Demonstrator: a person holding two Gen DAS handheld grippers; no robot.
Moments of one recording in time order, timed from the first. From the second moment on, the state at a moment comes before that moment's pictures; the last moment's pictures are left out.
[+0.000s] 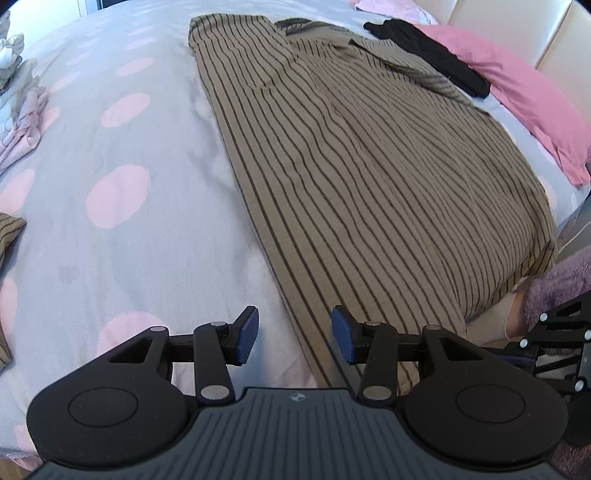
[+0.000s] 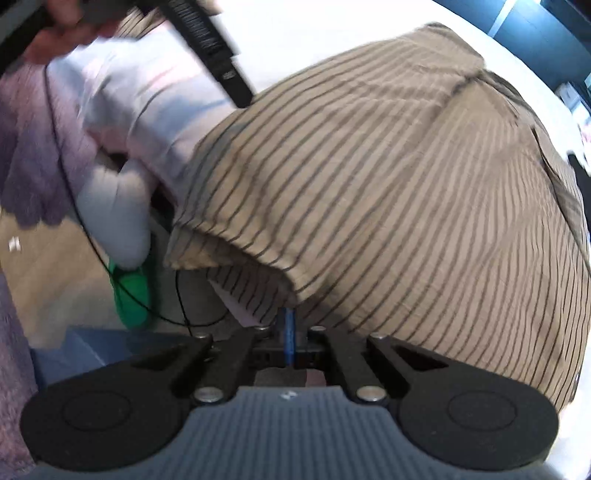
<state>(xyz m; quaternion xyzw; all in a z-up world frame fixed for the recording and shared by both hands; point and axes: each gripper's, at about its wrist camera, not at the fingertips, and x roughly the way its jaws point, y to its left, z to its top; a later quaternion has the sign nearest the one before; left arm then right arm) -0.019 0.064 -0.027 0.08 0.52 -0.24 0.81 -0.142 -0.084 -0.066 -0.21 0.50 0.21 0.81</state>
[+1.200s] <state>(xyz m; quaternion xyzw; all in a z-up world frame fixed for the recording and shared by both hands) 0.078 -0.127 0.011 0.11 0.50 -0.34 0.79 -0.095 -0.394 -0.049 0.09 0.54 0.02 0.84</state>
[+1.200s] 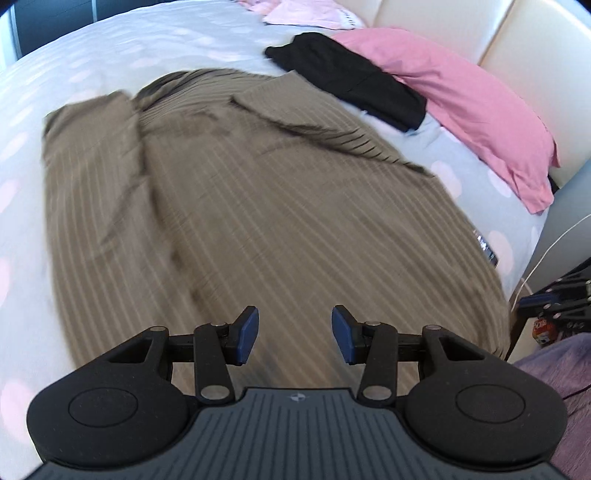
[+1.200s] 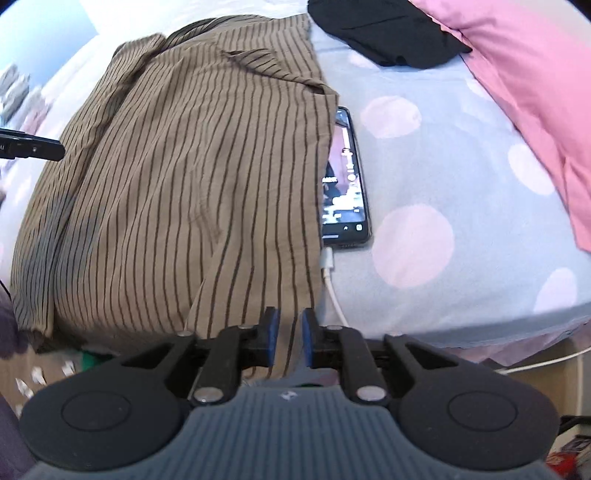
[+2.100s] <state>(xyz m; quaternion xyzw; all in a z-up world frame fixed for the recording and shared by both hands) 0.260 -0.382 -0.017 0.03 0.55 -0.31 0.78 -0.035 -0.367 -0.086 -0.04 0.60 0.06 0.80</state>
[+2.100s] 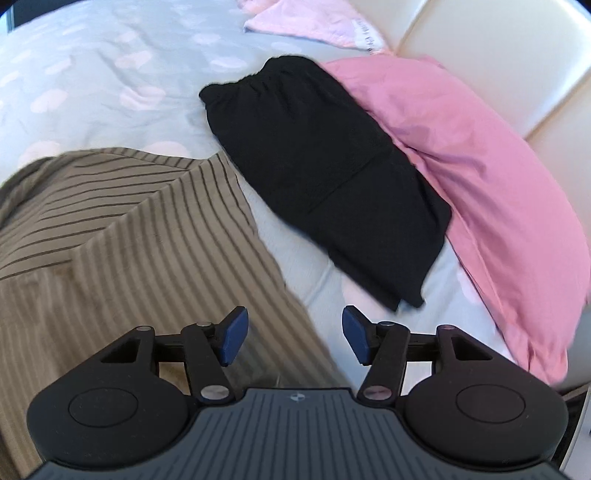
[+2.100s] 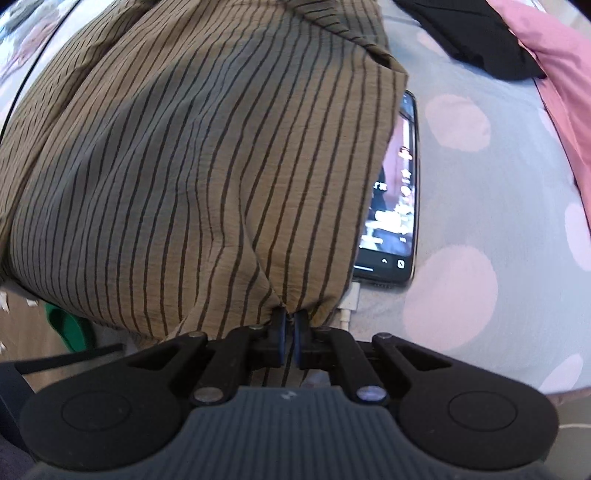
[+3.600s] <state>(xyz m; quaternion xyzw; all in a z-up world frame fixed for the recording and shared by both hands) 0.297 -0.387 -0.074 0.04 0.56 -0.26 0.78 -0.054 -0.399 -0.082 0.11 0.60 0.03 0.79</state>
